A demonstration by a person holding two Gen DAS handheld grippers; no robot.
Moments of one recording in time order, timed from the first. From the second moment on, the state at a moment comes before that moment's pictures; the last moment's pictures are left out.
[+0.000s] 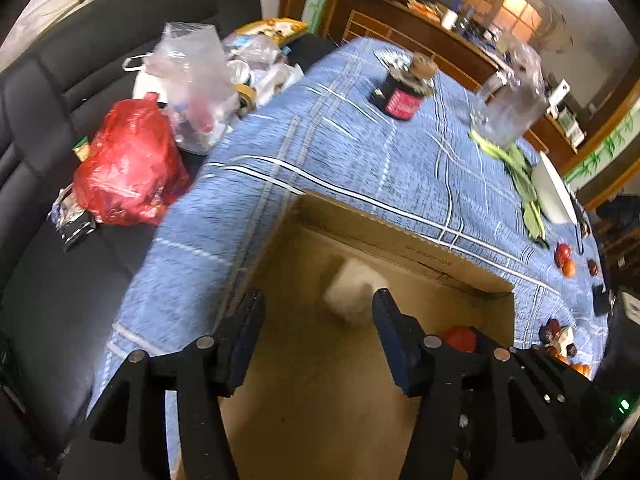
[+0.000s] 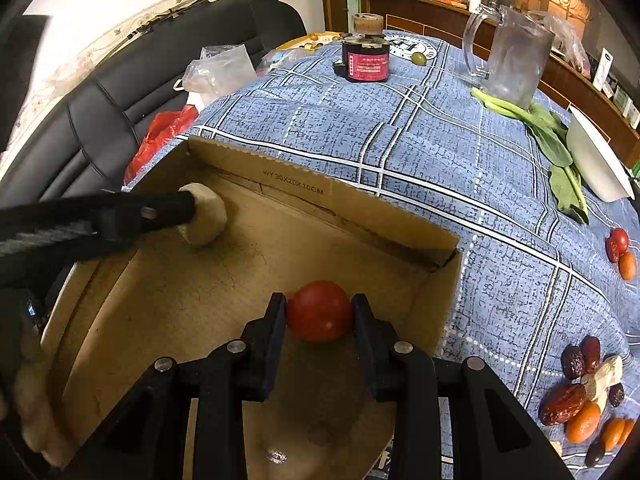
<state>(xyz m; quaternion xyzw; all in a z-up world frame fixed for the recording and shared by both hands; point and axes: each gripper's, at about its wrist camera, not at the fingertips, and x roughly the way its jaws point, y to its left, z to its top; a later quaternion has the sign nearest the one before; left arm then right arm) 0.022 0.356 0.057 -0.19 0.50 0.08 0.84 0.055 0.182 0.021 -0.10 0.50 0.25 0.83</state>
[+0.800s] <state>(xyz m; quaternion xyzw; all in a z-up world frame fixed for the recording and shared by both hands) -0.057 0.298 0.112 -0.25 0.45 0.11 0.85 0.000 0.031 0.084 0.00 0.45 0.21 0.87</state>
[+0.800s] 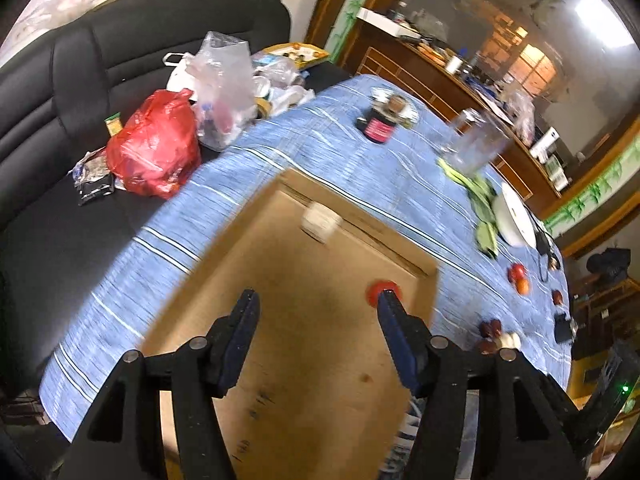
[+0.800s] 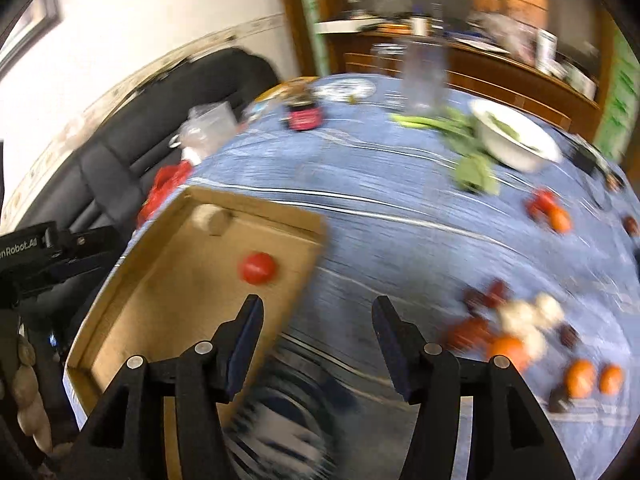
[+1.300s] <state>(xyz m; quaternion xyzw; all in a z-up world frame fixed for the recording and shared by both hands) -0.022 0.121 0.087 -0.16 0.51 -0.02 0.84 -0.046 -0.207 0.054 0.12 0.48 0.01 0.87</state>
